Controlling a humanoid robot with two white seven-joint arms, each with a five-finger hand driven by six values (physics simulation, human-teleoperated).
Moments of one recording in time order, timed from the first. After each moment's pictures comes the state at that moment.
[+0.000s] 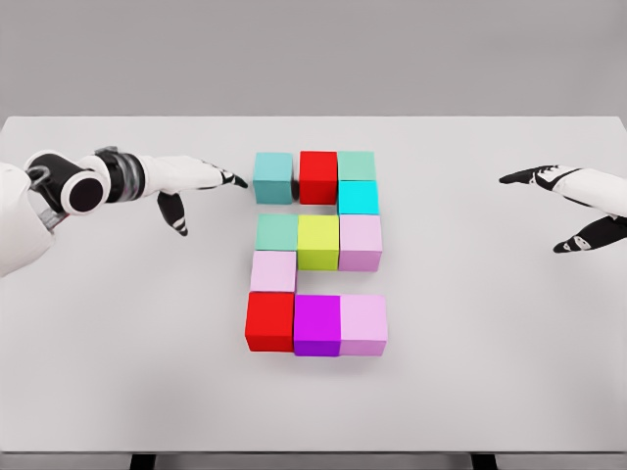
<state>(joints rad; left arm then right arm) -0.94 0.66 -1.06 -1.35 -0.31 -0.03 -0.61 -0.37 -0.92 0.30 -1.33 0.05 -0.61 0.61</state>
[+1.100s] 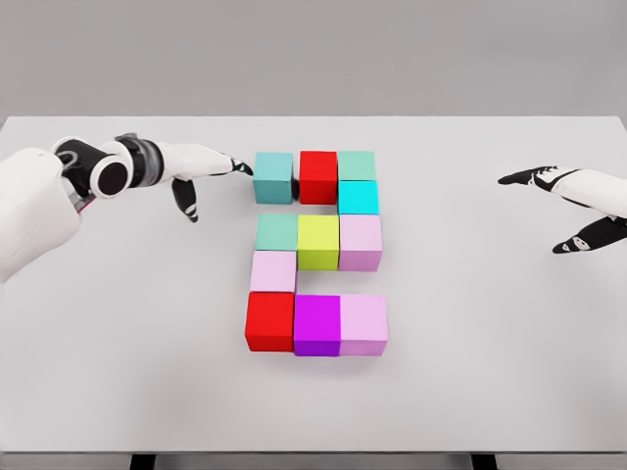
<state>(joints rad) -0.99 0.55 -1.07 -1.20 -0.36 -0.03 -0.61 -0.37 -0.92 0.30 -1.33 0.05 -0.61 0.61</state>
